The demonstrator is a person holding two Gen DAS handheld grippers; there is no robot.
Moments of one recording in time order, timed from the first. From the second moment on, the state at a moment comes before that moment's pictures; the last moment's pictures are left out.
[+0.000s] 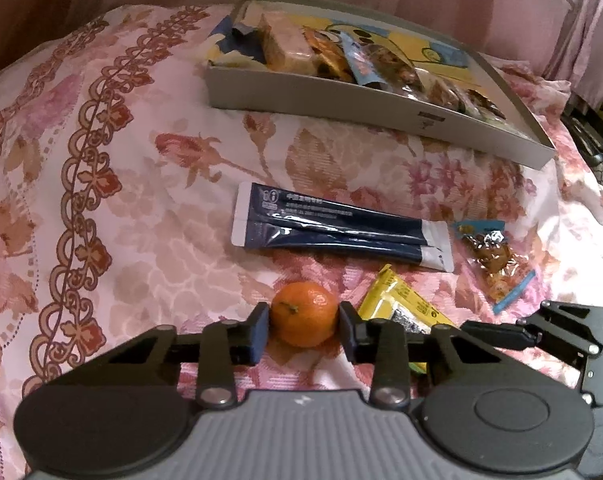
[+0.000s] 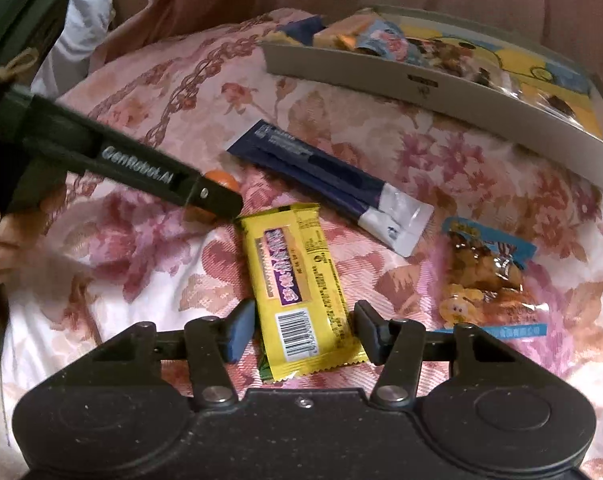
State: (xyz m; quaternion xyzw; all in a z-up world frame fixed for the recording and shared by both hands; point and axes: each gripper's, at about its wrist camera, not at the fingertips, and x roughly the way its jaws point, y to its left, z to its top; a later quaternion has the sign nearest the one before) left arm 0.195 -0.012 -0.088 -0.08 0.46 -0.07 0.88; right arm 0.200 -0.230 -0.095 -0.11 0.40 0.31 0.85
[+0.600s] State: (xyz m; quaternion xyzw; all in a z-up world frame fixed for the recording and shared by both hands) left arm 0.184 -0.032 -0.081 -0.03 0.43 -0.11 0.89; right arm 0.176 -0.203 -0.093 -0.21 0.36 0.27 0.87
